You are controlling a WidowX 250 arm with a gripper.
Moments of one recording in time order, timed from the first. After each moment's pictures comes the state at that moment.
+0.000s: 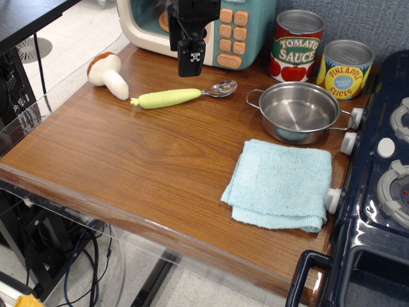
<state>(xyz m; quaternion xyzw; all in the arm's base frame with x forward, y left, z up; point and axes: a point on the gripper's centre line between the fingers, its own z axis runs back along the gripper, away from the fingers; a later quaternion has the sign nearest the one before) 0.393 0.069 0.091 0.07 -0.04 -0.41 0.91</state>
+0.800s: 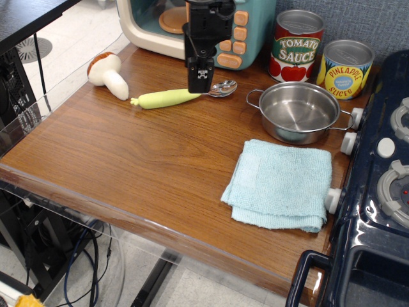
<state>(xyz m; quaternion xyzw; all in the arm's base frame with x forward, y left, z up) 0.394 0.049 0.071 0.05 -0.03 -0.49 0.87</state>
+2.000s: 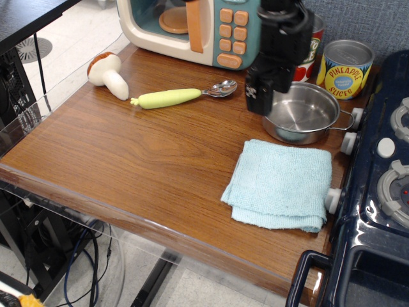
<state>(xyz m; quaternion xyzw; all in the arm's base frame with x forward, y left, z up) 0.392 -0.052 0.063 -0.01 -0.04 -0.75 0.66</state>
